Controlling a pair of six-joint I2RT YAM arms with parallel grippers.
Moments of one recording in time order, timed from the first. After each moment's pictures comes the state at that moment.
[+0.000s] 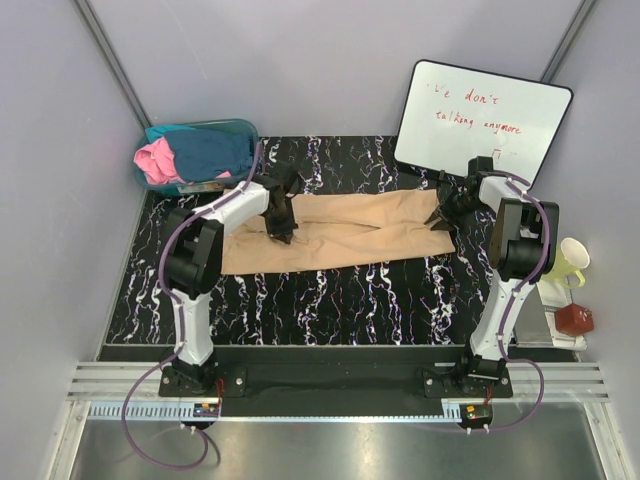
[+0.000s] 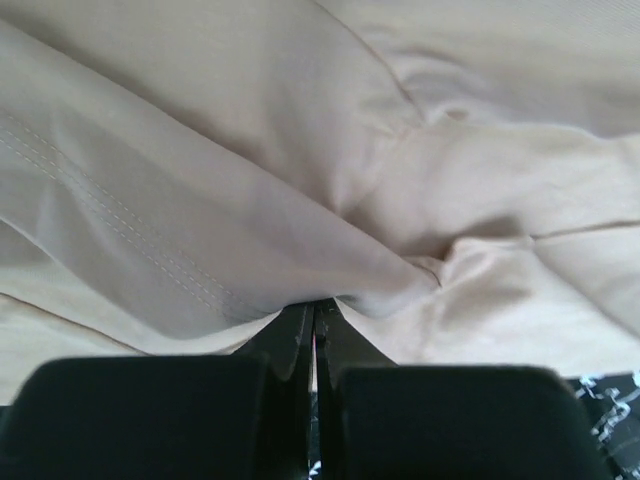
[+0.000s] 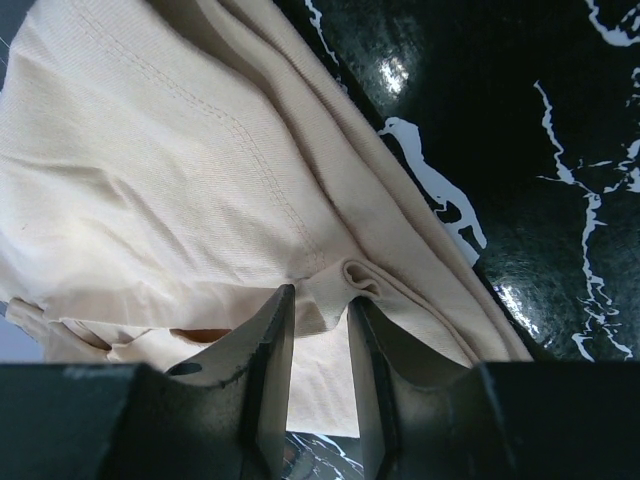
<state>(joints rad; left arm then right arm) -0.42 1.99 1.51 -0.79 -0.01 -0.61 -0.12 2.10 1.48 -0.64 -0.37 0.56</state>
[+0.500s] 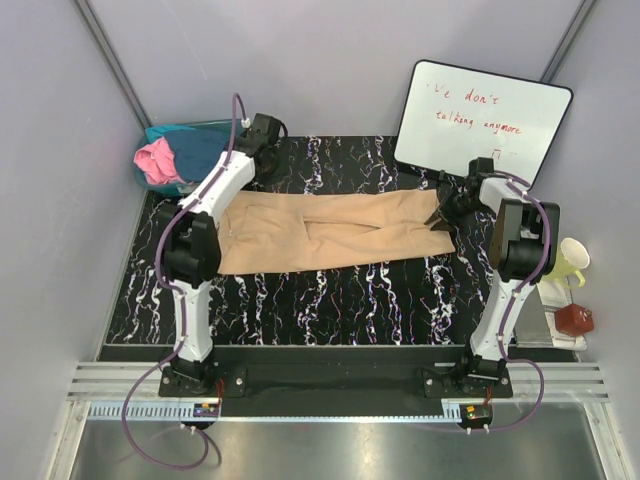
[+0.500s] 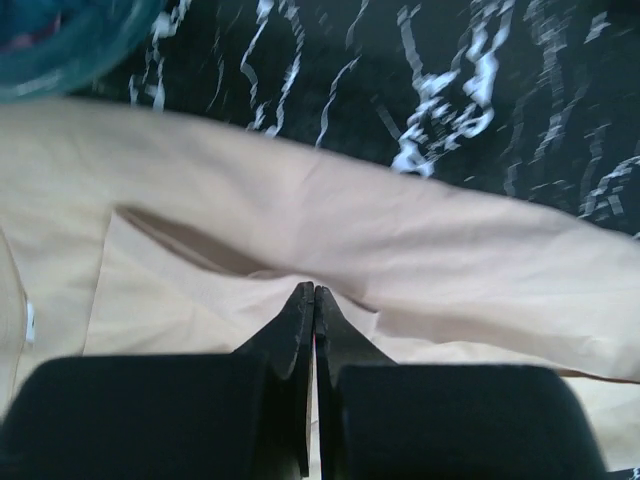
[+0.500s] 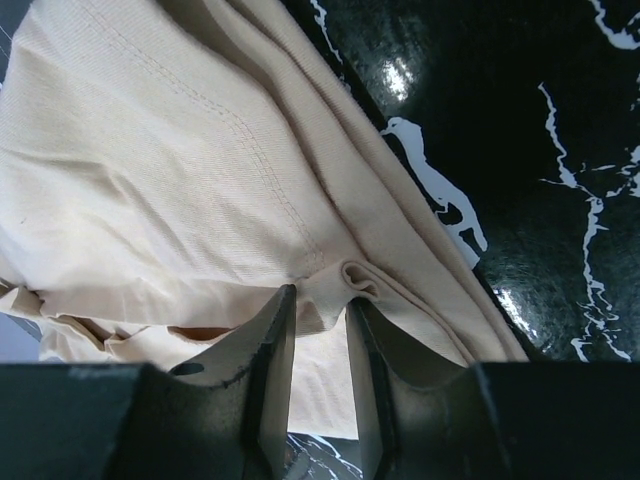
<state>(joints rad) -0.31 2.11 1.92 -0.79 -0.13 -0.56 -0.13 2.10 1.47 -0.62 -0.38 0.55</state>
